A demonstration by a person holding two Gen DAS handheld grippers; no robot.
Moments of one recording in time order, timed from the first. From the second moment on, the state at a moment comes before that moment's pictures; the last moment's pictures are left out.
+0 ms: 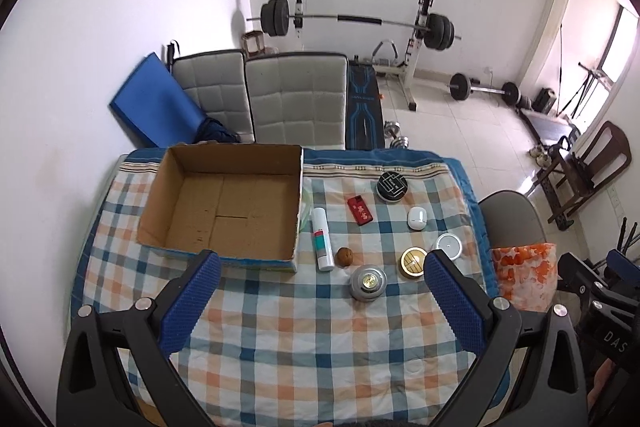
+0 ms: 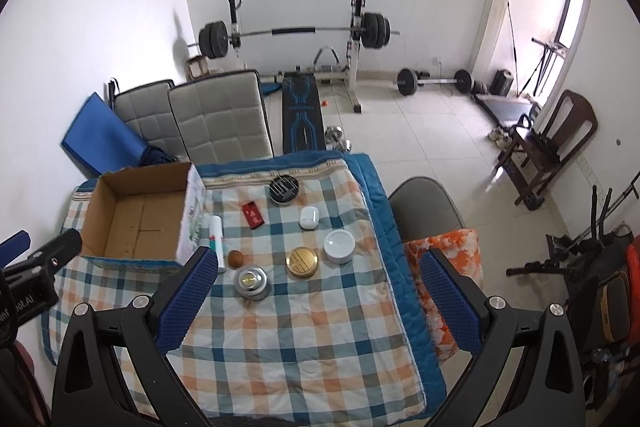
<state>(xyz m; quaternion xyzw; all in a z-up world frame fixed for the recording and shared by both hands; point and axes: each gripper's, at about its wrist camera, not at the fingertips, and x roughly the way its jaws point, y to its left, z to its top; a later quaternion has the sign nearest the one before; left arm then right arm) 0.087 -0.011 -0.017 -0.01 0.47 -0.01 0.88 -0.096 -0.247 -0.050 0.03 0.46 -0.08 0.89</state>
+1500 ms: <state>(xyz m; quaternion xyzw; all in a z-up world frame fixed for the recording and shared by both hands) 0.192 -0.105 -0.411 -0.04 0.76 -0.01 0.64 0.104 -0.318 -0.499 0.09 0.74 -0.09 0.66</state>
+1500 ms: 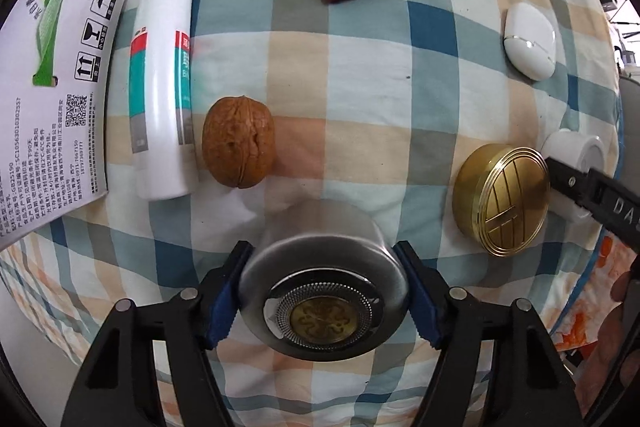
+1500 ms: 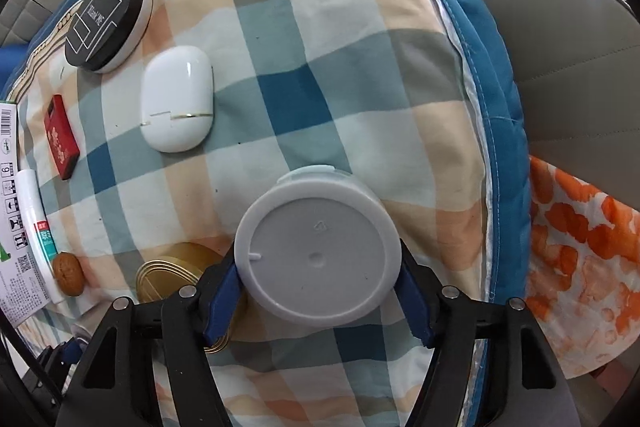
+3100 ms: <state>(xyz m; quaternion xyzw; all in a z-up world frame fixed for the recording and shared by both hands) -0.062 -0.069 -0.453 0.00 0.70 -0.05 0.71 -0.110 -0.236 -0.475 0.07 0.76 -0.02 0.65</state>
